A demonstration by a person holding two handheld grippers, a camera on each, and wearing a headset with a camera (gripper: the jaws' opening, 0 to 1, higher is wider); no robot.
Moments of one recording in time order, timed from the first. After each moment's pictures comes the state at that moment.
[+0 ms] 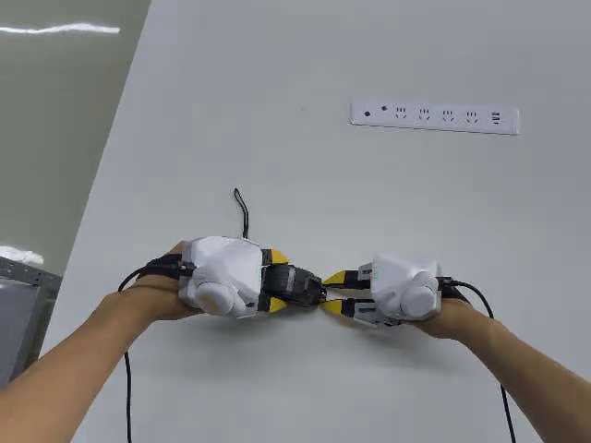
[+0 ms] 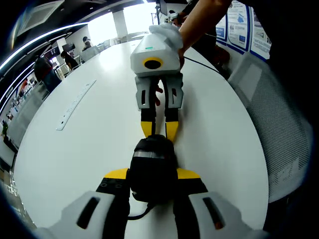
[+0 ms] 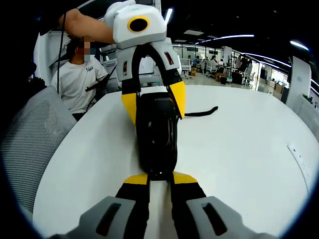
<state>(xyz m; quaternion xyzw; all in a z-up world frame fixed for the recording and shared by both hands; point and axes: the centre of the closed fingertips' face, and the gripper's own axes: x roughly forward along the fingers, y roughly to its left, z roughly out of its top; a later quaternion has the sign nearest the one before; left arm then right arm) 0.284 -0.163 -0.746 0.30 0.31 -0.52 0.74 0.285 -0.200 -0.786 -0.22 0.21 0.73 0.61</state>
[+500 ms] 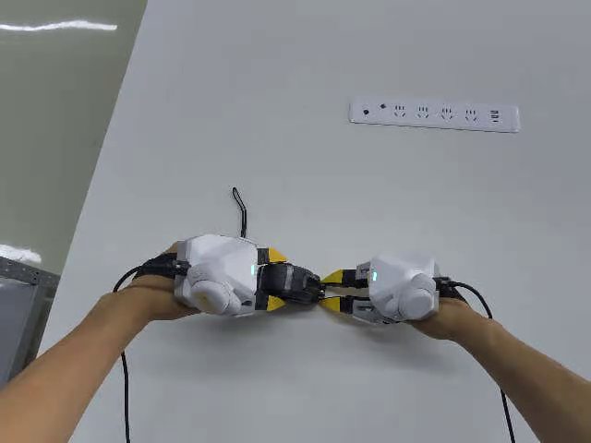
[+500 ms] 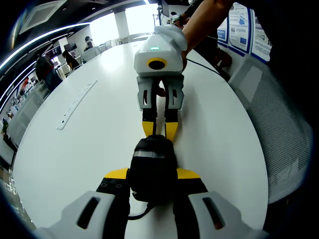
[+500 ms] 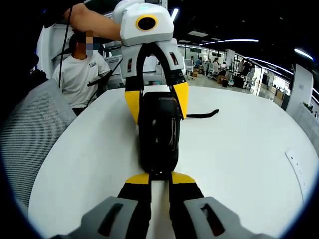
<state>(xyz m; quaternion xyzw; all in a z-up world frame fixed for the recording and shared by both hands) 0.284 -0.162 -0.745 0.29 0.30 -0.51 0.75 0.285 -0.200 -0.786 -0.24 0.19 0.73 0.61</state>
